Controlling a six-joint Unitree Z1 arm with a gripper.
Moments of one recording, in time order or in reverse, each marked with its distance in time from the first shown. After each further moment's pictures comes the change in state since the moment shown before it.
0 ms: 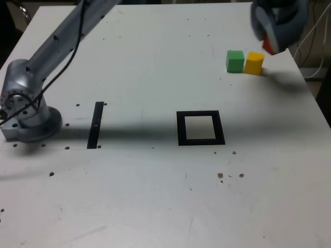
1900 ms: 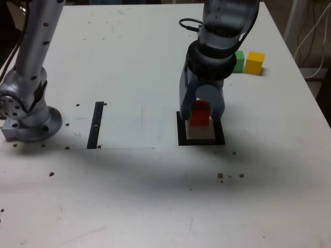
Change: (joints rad) arm -0.281 -0.301 0.848 -0.117 -0.146 -1.356
